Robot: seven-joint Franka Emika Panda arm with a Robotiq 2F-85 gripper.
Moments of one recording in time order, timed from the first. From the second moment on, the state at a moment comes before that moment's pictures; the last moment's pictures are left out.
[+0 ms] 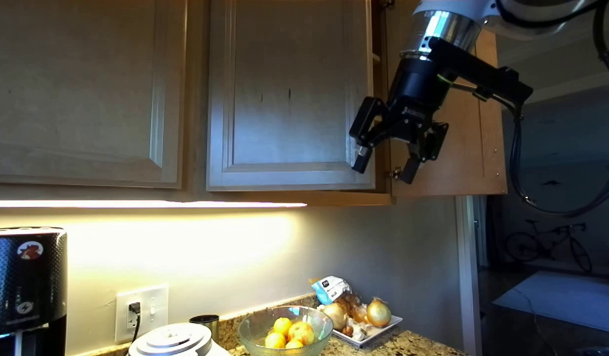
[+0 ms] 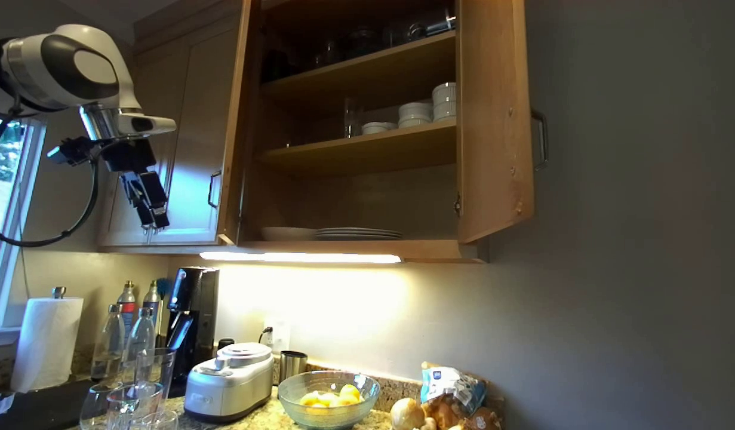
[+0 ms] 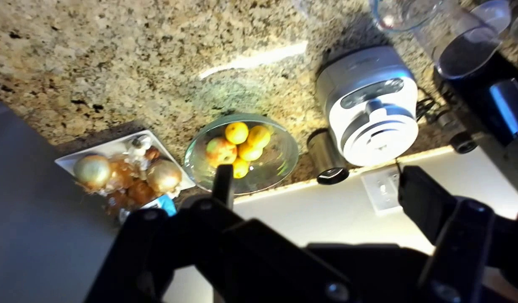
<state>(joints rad) 0.10 -0.75 0.39 -2.17 0.06 1.95 0.71</state>
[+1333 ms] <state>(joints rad) -0.01 -0.42 0.32 -2.06 0.01 2.50 0.68</state>
